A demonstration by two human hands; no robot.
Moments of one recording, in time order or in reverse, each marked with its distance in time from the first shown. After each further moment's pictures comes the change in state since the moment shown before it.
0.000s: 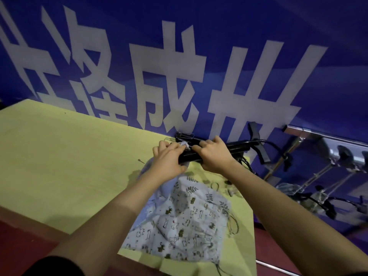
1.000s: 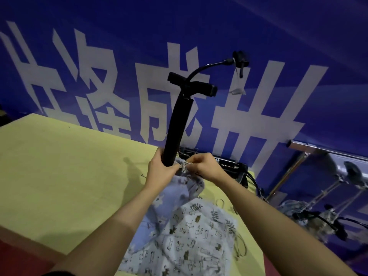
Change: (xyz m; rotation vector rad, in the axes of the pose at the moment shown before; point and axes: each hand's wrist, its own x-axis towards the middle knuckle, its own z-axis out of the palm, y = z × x) left_hand 0.008 -0.022 -0.011 -0.852 0.324 -0.341; right_hand 0.033 -0.018 0.000 1.326 -0.057 0.442
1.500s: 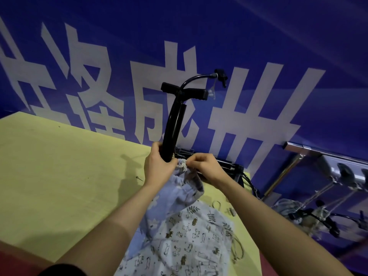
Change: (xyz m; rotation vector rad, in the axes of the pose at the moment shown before) left_hand 0.018 0.006 0.006 0.099 0.101 0.093; right_hand -0.003 -0.005 -0.006 0.254 0.028 0.020
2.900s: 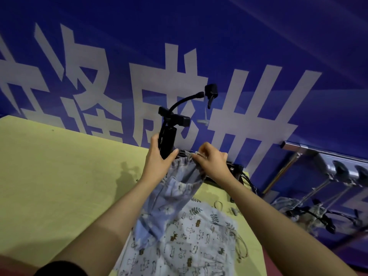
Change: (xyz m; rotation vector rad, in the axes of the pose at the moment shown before) left_hand 0.025 -0.012 -0.016 -0.154 -0.156 0.144; right_hand 0.008 -0.009 0.002 -0.542 0.366 -0.148
